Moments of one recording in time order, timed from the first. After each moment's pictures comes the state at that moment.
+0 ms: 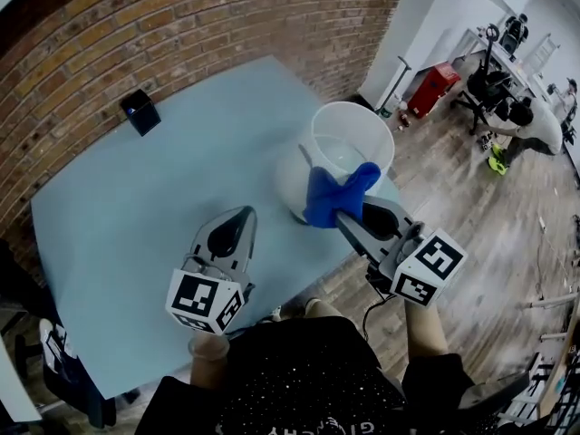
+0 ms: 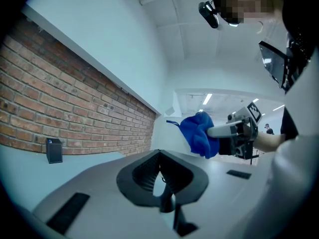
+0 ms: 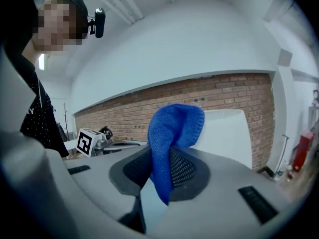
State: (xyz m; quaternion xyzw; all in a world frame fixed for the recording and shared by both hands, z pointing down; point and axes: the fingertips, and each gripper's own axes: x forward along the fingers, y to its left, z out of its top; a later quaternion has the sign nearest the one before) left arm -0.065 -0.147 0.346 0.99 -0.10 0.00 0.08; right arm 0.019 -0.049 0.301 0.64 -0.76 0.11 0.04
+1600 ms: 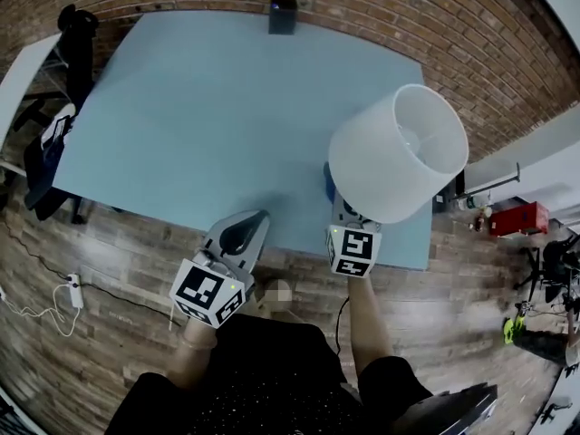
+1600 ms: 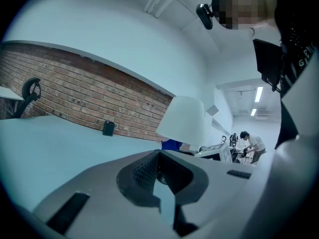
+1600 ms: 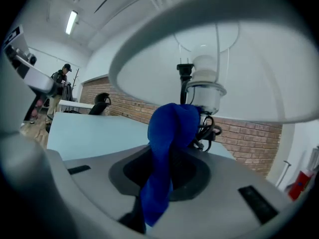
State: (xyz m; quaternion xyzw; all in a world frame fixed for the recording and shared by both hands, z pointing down) left arm -0.092 -0.010 0.446 0.91 -0.39 -0.01 0.14; right arm 0.071 -0.100 0.498 0.64 -0.76 -0.03 0.15
